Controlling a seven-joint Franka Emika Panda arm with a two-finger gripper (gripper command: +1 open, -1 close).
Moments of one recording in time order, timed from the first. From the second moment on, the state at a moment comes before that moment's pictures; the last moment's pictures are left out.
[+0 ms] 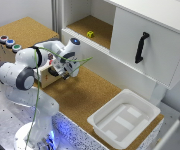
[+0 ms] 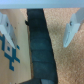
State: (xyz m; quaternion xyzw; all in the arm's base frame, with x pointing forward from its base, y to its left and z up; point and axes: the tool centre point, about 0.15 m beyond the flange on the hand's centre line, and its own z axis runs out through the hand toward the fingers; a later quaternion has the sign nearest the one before) arm 0.319 0.128 0.319 -0.99 0.06 -0.01 0.12
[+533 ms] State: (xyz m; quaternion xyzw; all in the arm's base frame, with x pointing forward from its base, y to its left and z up) arm 0.294 0.163 0.434 -0.99 0.01 -0.12 0.10
